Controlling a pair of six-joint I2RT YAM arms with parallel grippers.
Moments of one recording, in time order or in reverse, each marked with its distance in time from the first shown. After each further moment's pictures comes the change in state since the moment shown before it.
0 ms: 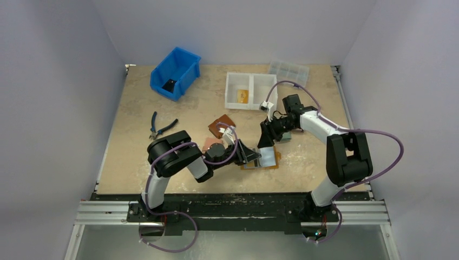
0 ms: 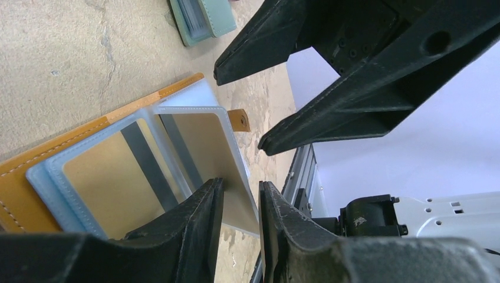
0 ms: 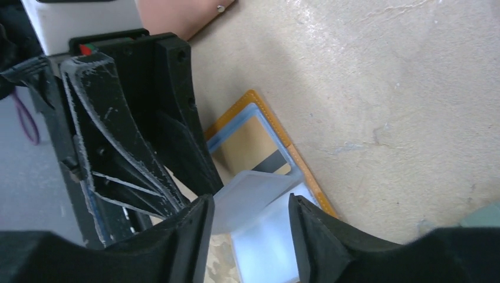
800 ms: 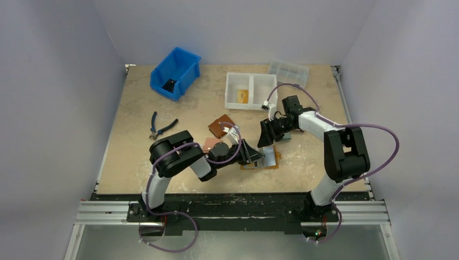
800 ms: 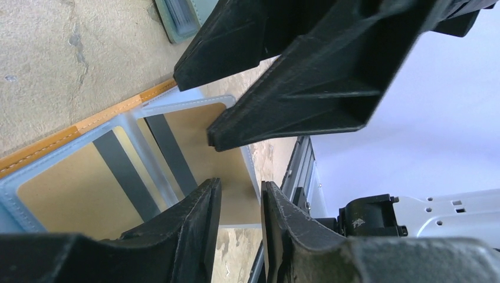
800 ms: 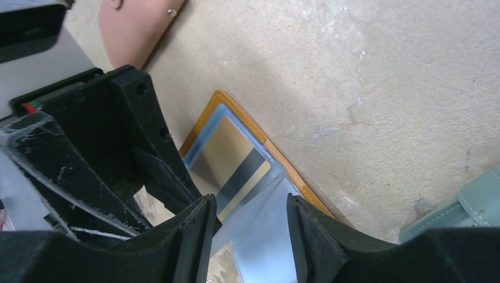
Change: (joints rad) left arm -0.019 0.017 0.055 -0.040 0.007 0.000; right arm -0.012 0.035 -0.014 0.058 0.046 0.196
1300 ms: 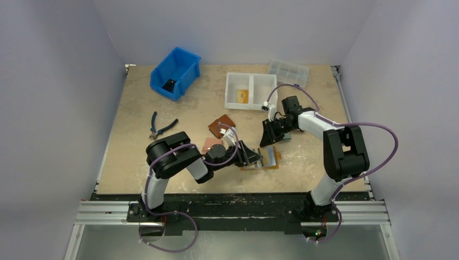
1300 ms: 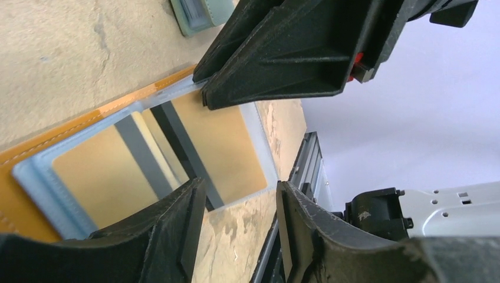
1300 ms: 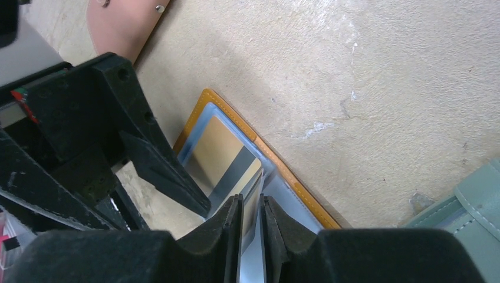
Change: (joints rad) left arm 0.000 -0.019 -0.042 0.013 -0.014 0.014; right arm 0.000 0.022 0.000 -0.002 0.025 0.011
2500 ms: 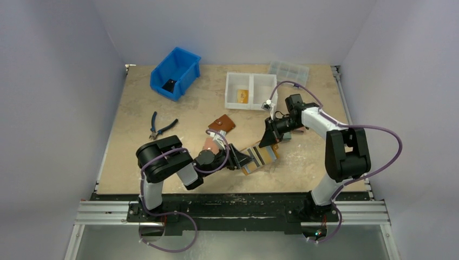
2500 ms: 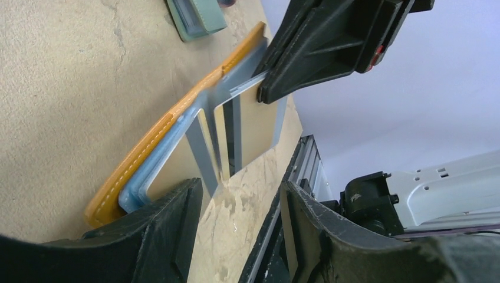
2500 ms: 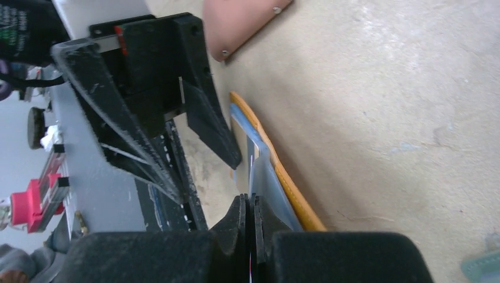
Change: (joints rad) left arm 0.000 -0.127 -0.200 0.130 -0.061 0.055; right arm -0.030 -0.014 0.063 -0.202 -0.249 -0.222
